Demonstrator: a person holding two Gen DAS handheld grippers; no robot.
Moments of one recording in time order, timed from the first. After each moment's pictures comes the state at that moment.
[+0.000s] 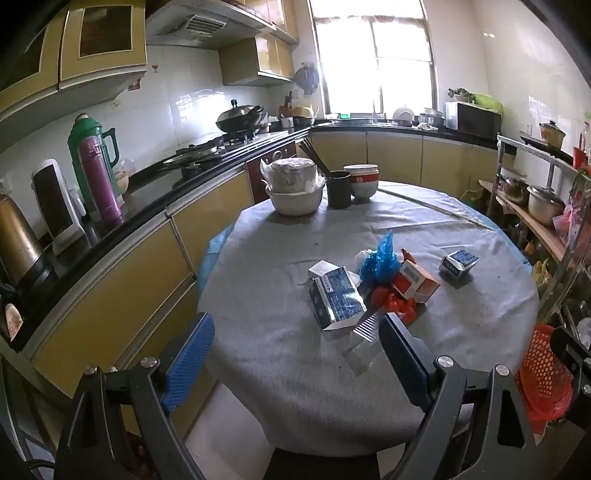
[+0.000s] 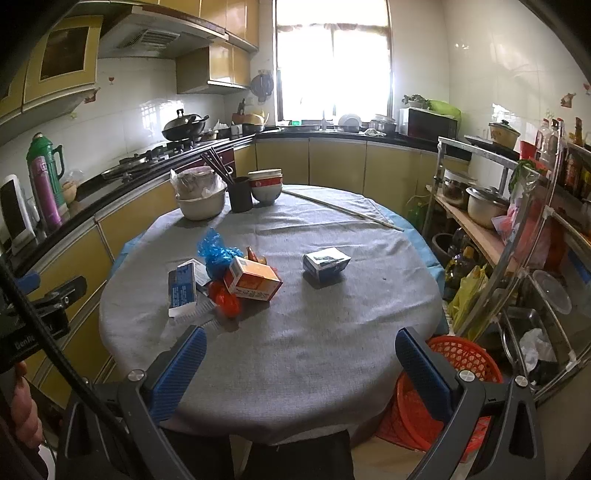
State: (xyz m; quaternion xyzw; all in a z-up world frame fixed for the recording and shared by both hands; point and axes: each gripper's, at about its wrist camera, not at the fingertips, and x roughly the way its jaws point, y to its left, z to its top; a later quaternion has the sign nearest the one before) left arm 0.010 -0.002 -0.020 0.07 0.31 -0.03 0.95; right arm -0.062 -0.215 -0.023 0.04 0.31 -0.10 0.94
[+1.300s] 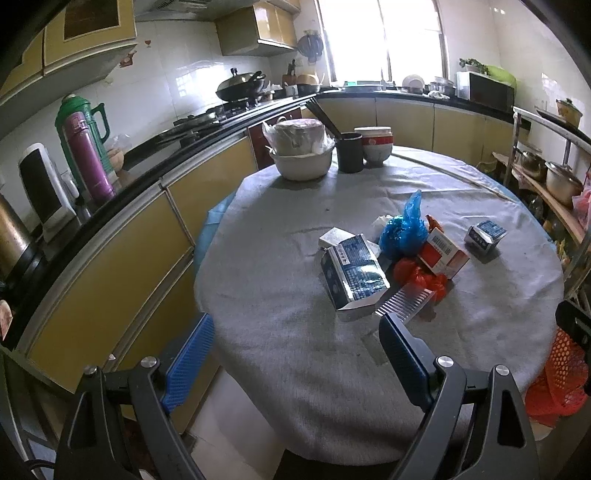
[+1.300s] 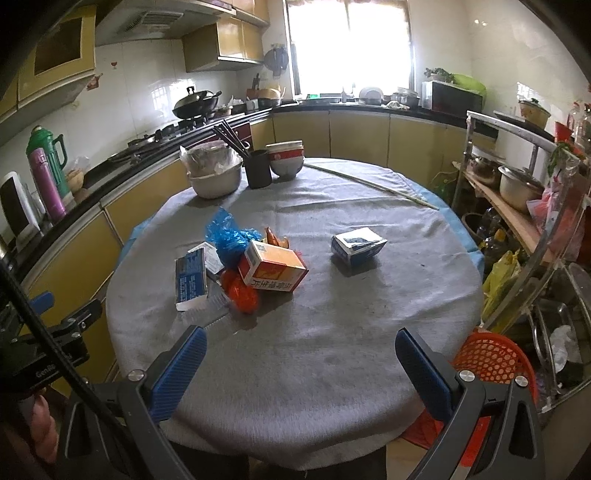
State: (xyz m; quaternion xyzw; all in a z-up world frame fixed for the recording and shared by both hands) left arm 0.056 -0.003 -0.064 0.08 0.37 -0.01 0.93; right arm 0.001 -0.216 -0.055 0.07 0.36 -0.06 0.93
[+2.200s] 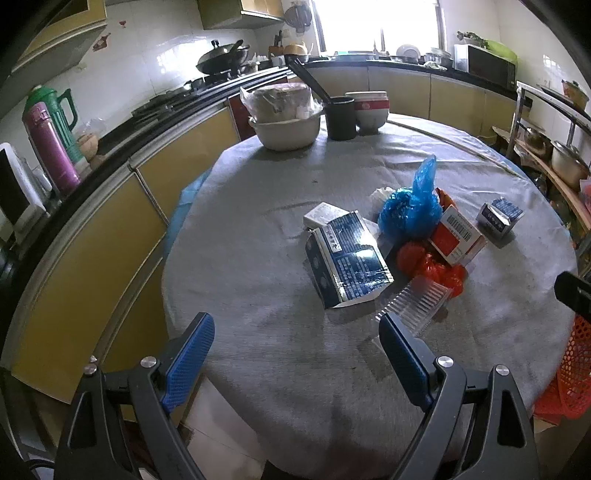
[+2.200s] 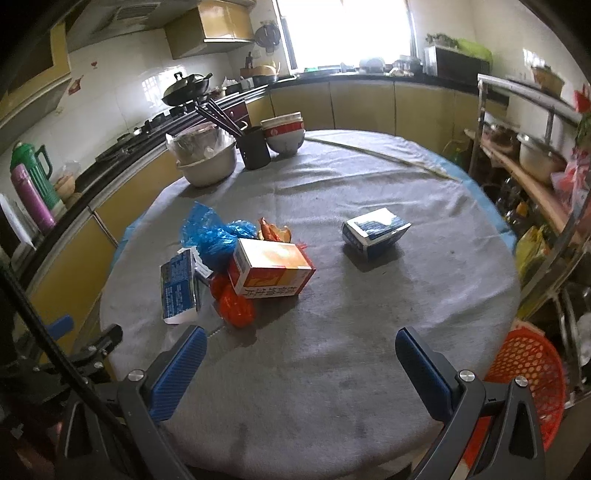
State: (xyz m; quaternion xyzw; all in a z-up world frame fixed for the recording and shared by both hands) left arm 0.110 -0.019 -0.103 0.09 0.42 -0.02 0.90; right arm 0.067 -0.238 -0.088 0.13 0.41 -0.03 0.90
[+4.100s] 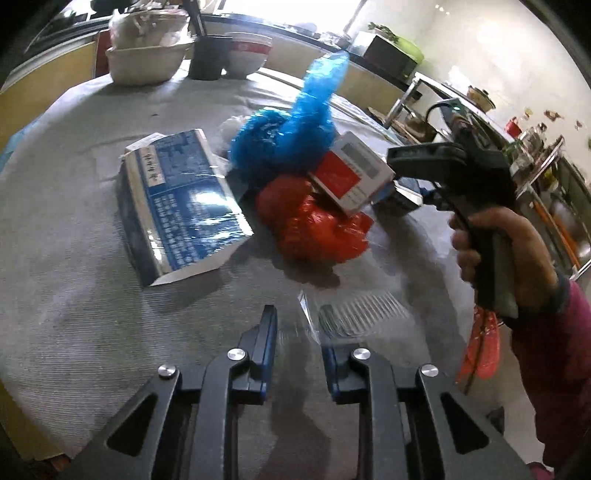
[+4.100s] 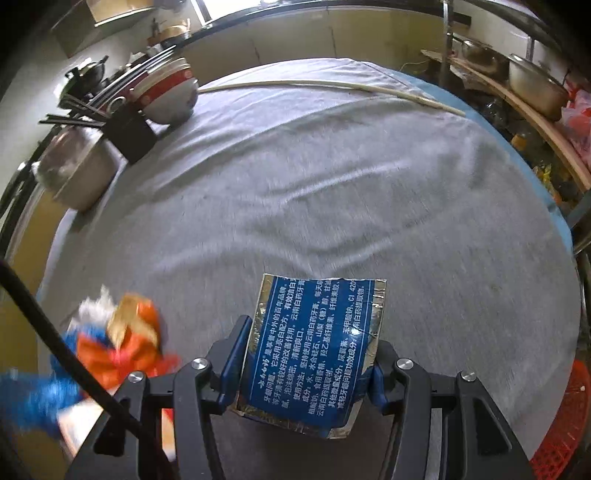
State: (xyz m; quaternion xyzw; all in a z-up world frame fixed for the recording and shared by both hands) left arm 0.143 -0.045 -0.180 -0.04 0.49 -0.32 0.81; right arm 0.237 -0.314 -0.182 0.21 0.51 -0.12 0.83
